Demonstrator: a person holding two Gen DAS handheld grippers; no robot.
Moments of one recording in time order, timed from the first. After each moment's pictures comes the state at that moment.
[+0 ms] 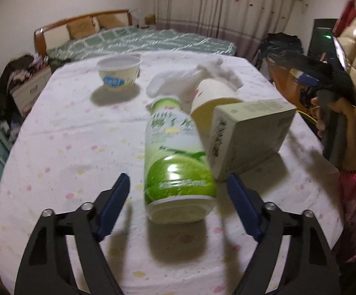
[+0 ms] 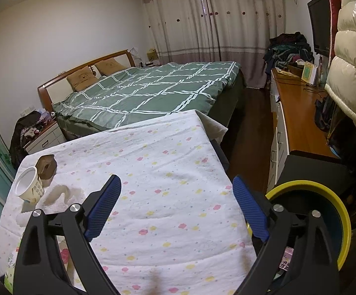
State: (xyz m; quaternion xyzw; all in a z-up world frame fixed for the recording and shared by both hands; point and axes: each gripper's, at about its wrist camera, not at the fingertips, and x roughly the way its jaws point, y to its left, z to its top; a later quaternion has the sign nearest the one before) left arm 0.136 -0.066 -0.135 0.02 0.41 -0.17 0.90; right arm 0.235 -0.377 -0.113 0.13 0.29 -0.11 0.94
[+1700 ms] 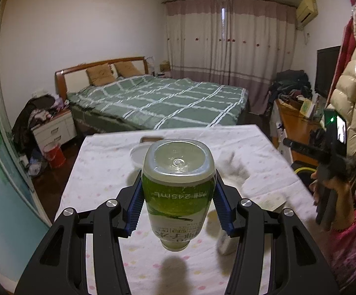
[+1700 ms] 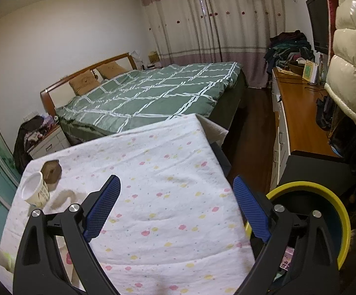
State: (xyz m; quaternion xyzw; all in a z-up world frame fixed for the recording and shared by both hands) left arm 0.140 -0.043 0.001 0.03 0.26 -0.13 0.96; right arm 0.227 -0.387 -0.103 0.14 0.28 -0.10 0.94
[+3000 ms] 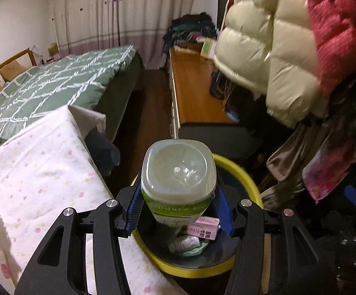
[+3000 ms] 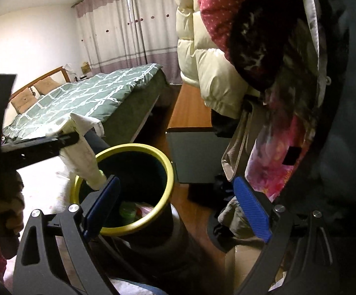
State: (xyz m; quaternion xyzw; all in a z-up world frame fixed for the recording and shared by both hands) left arm 0.175 -0.489 -0.096 0.14 0.36 -0.39 0.84; right arm -0.030 -0.556 -0.127 0.16 0.29 -0.29 0.90
